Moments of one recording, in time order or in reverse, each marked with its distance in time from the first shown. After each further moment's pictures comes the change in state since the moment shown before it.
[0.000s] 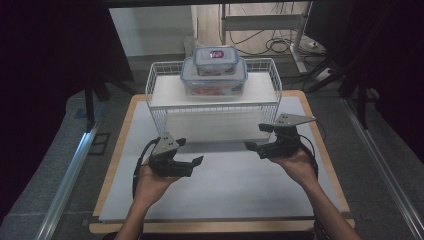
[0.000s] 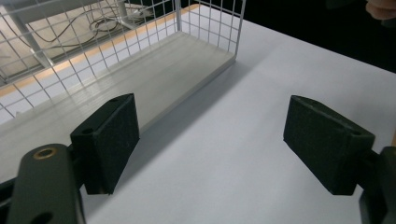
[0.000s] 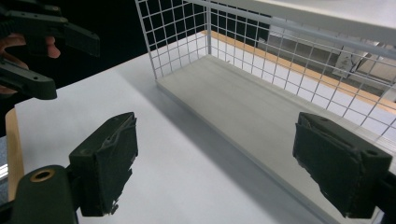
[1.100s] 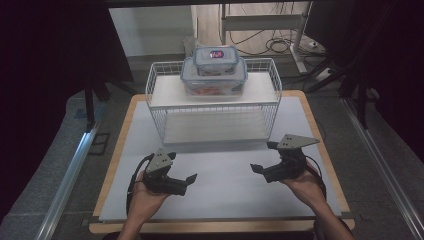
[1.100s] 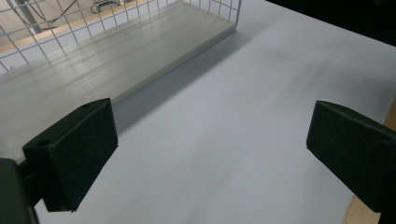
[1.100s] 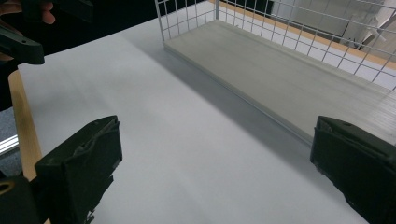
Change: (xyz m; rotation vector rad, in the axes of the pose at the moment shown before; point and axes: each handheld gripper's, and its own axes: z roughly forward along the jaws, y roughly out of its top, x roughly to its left) left arm -0.011 -0.039 -0.014 0.036 0.017 -0.035; right arm 0.021 -0.043 -0.017 0.063 -0.012 -0.020
